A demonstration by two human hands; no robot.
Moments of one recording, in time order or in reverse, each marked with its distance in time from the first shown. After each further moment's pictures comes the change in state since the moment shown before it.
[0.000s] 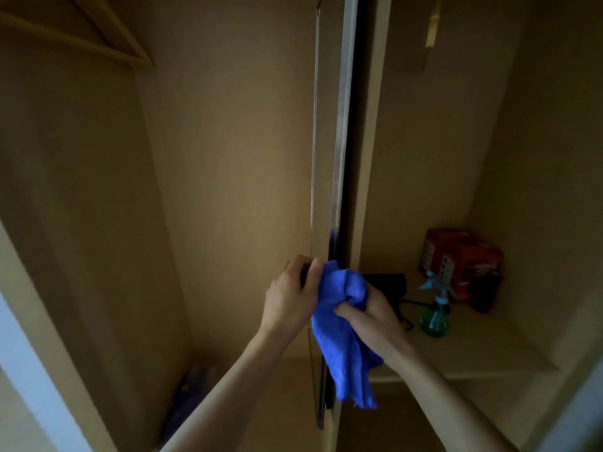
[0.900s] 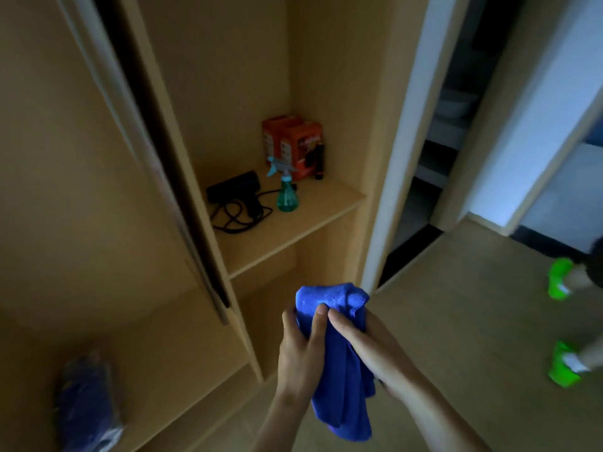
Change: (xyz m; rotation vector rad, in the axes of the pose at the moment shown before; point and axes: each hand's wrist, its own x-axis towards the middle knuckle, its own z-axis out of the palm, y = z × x) left_hand -0.258 -0.013 0.119 -0.426 -0.637 -0.465; right_hand -0.280 0.062 -0.017 0.182 0.494 0.529
